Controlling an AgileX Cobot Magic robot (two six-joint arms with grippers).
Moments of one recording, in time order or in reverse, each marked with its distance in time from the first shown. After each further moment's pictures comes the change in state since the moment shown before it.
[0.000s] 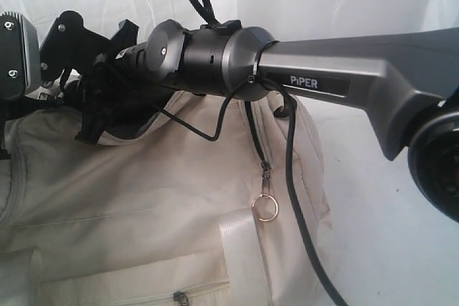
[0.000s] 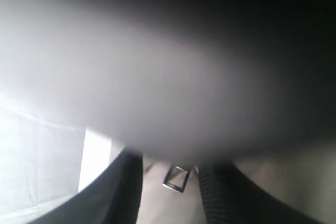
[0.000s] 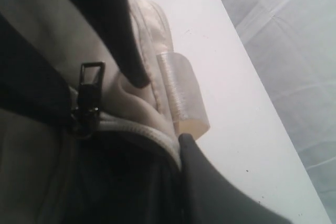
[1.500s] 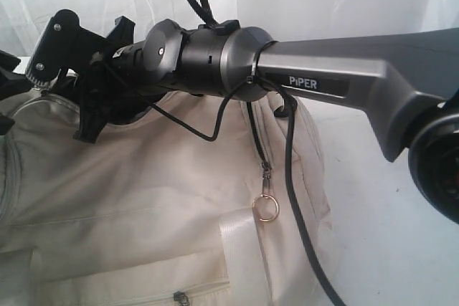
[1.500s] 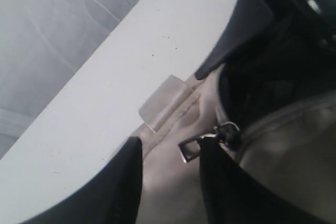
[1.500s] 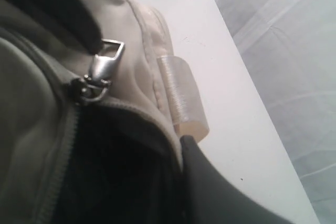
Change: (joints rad) left arm 0.071 -0.085 0.000 -0.044 0.023 -0.509; right arm 0.005 0.002 -0.002 0.002 -0.017 -0.027
